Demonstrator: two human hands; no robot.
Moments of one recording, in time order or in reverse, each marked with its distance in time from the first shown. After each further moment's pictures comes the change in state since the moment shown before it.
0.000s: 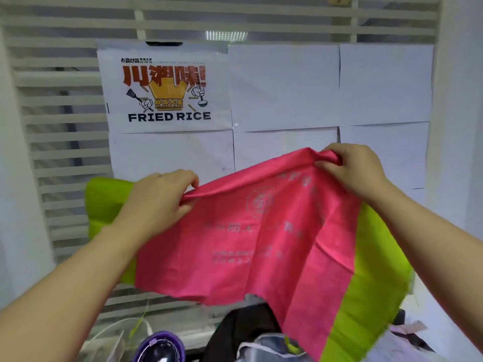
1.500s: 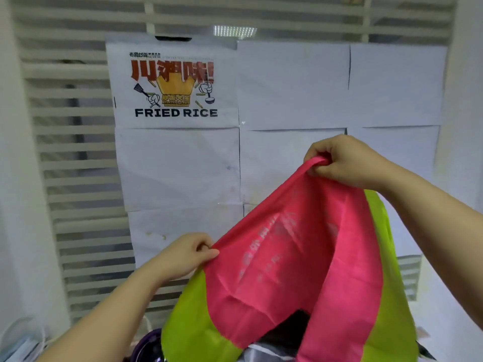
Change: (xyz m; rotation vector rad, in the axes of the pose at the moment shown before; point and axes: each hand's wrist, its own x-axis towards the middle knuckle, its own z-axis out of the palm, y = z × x) left_hand -0.057 0.023 0.077 -0.865 -0.628 -0.510; right_hand 0.015 -0.049 -0.030 0.066 -0.402 -0.114
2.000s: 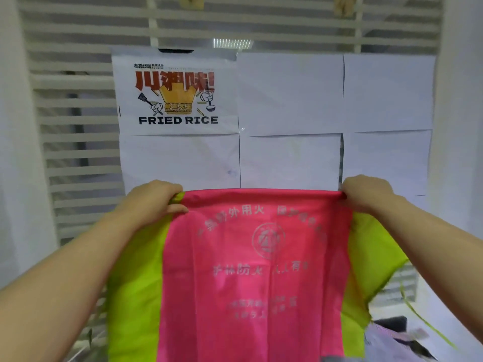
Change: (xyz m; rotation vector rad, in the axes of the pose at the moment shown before) left_hand 0.020 0.013 -0.105 0.825 0.295 0.190; right_hand -0.014 0.075 0.047 -0.671 -0.211 0.468
